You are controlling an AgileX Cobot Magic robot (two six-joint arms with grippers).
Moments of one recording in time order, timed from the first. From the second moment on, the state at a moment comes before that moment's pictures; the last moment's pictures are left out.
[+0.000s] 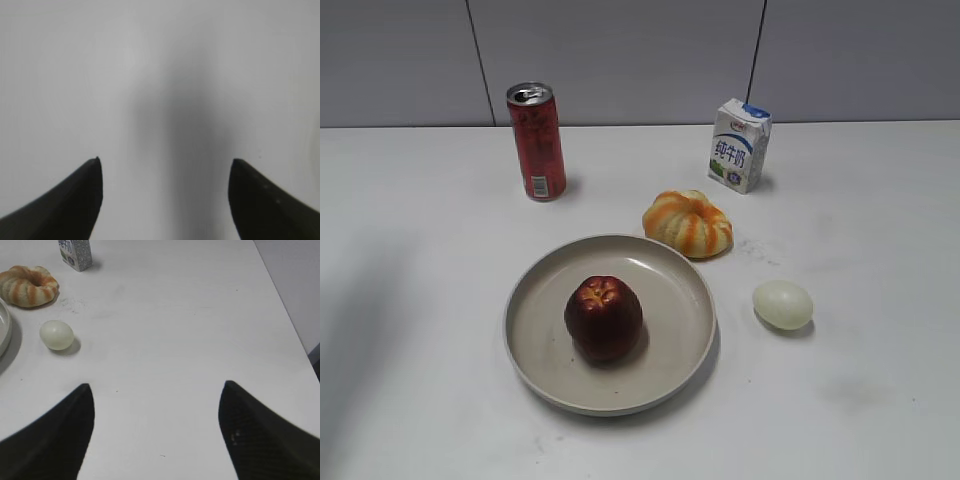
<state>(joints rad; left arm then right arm) -0.01 1.61 -1.34 -0.13 1.21 0.19 0.04 -0.01 -0.50 0.02 1.05 0.02</state>
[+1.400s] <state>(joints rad) -0.01 0.24 -0.48 -0.12 1.09 0.19 0.04 -0.01 -0.50 0.02 1.05 0.02</state>
